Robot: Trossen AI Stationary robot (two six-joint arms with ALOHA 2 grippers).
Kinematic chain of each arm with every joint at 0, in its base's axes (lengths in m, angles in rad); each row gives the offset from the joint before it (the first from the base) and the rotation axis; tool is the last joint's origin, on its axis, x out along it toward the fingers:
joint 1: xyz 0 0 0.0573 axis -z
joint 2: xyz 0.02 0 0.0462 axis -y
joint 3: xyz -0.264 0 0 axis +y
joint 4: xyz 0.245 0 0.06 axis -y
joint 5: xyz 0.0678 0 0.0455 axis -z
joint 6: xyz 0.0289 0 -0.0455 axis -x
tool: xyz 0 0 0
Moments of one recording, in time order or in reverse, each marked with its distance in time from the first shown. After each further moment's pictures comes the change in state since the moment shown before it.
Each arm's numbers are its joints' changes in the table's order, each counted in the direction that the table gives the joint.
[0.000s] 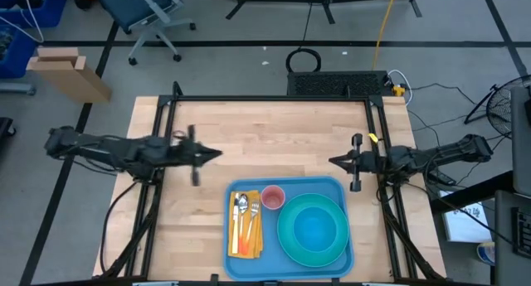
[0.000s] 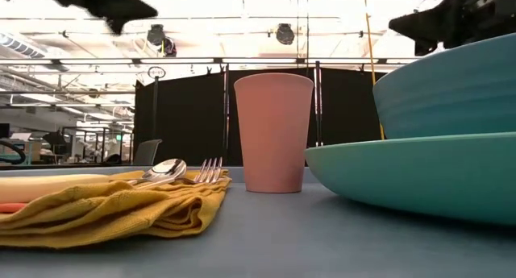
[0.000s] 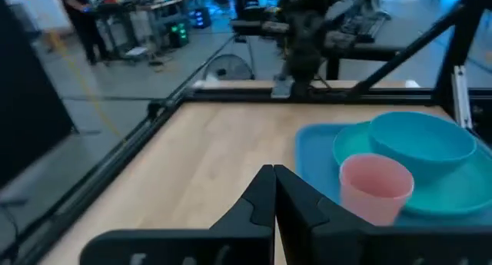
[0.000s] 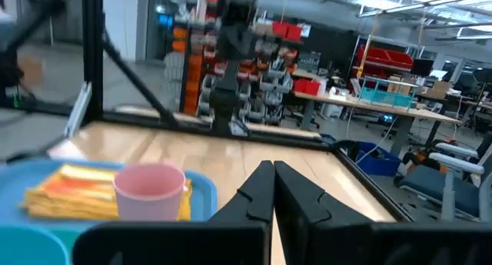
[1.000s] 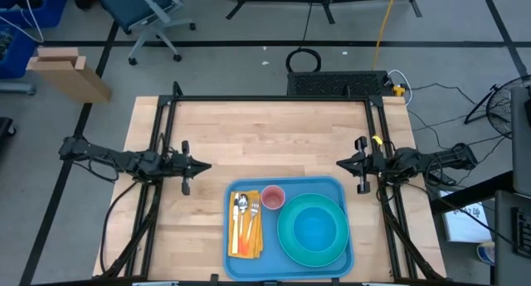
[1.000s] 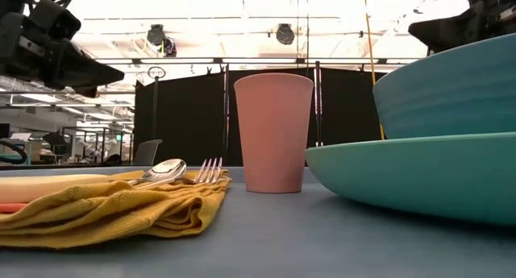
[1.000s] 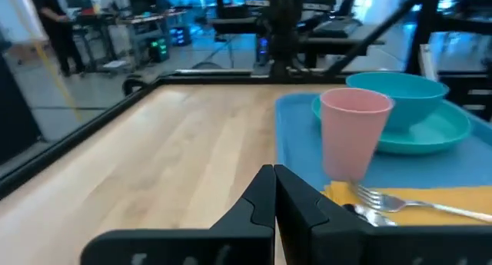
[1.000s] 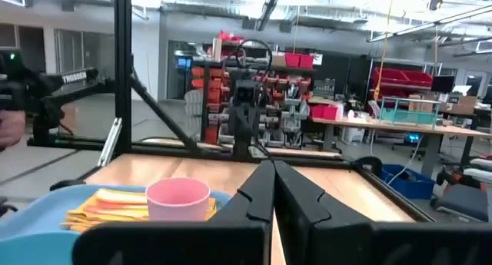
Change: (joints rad) left arm 0.086 0.465 0.519 0.122 -0.003 0.021; right arm 0.000 0.338 0.137 -0.083 -0.073 -0.048
